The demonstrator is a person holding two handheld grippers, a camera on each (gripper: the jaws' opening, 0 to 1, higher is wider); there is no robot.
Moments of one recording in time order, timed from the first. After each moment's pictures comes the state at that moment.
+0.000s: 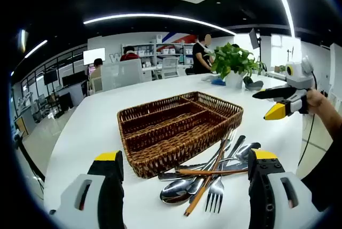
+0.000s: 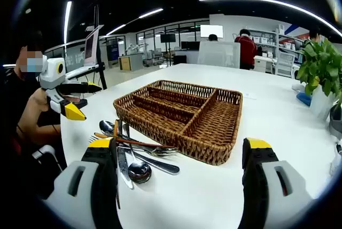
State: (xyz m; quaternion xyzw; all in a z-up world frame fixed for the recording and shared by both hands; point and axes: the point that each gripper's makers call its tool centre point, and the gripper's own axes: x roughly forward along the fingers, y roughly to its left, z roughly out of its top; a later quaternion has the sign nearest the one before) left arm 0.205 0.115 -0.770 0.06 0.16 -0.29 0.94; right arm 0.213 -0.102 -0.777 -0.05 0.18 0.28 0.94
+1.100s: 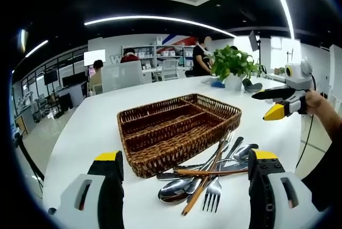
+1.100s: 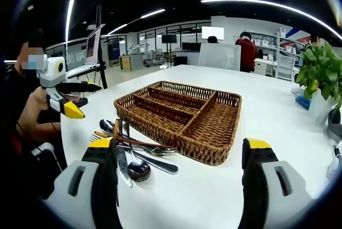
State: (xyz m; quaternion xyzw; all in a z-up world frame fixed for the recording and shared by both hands) left arm 0.201 0.116 -0.767 0.05 0.16 -0.29 0.94; right arm 0.209 -0.105 -0.773 -0.06 0.18 0.28 0.94
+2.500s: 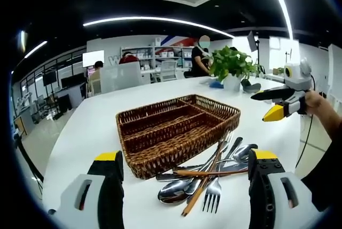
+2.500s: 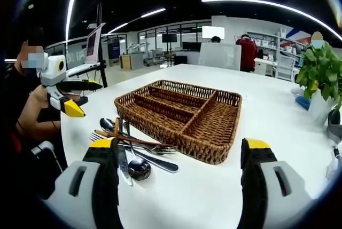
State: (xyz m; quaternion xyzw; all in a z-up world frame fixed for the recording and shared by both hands) left arm 0.201 0.113 -0.767 0.05 0.16 -0.30 0.94; right arm 0.207 -0.105 -0.775 -0.06 0.18 0.29 0.94
